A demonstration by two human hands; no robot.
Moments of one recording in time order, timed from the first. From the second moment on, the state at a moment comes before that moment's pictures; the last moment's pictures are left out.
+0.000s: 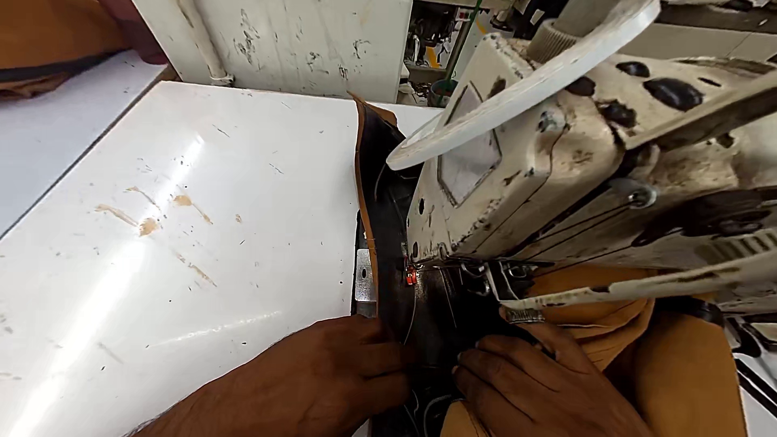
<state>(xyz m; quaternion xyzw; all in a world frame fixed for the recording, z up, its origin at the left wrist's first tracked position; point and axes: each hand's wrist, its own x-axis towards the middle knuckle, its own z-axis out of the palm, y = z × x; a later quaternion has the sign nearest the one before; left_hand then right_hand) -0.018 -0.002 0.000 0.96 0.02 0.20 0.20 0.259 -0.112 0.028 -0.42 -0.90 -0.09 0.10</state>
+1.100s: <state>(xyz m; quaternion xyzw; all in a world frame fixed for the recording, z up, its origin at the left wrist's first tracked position) -0.014 -0.013 -0.012 0.93 0.12 0.27 0.20 0.239 -0.133 0.028 -0.49 -0.87 -0.02 0.04</state>
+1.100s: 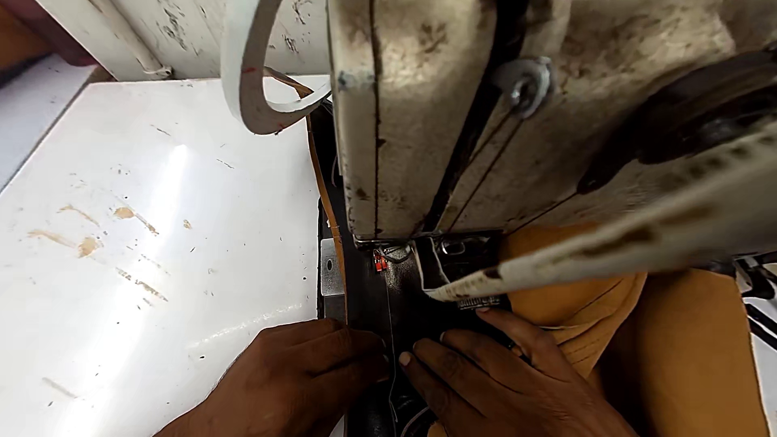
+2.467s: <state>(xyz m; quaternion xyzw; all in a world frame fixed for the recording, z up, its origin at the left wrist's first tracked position) -0.010 -0.016 -0.006 0.97 0.09 0.18 0.15 0.342 -0.203 0.053 -0.81 -0.51 0.14 0.23</state>
